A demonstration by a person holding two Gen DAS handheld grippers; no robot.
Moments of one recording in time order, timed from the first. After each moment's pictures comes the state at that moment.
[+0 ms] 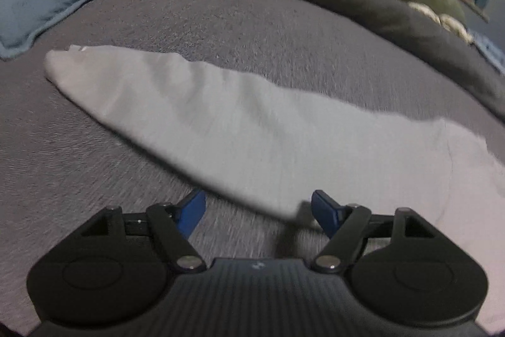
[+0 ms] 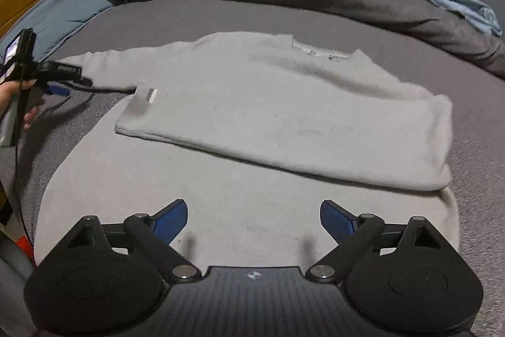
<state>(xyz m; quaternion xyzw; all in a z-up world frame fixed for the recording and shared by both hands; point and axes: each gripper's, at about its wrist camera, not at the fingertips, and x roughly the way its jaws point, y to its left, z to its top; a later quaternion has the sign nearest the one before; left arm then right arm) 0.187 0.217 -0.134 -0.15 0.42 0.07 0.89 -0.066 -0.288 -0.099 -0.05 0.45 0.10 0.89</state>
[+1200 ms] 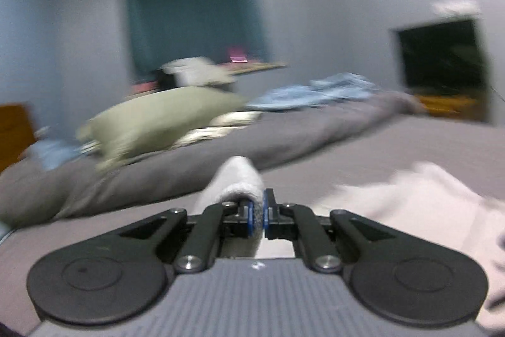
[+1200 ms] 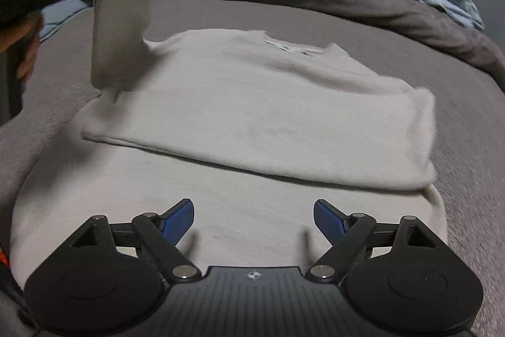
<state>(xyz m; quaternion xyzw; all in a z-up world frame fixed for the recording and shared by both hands) 0.127 -0.060 -0.040 0.15 0.10 -0.25 0.95 -0.040 -0.286 -0.121 -0.05 0.45 0.05 0.89</state>
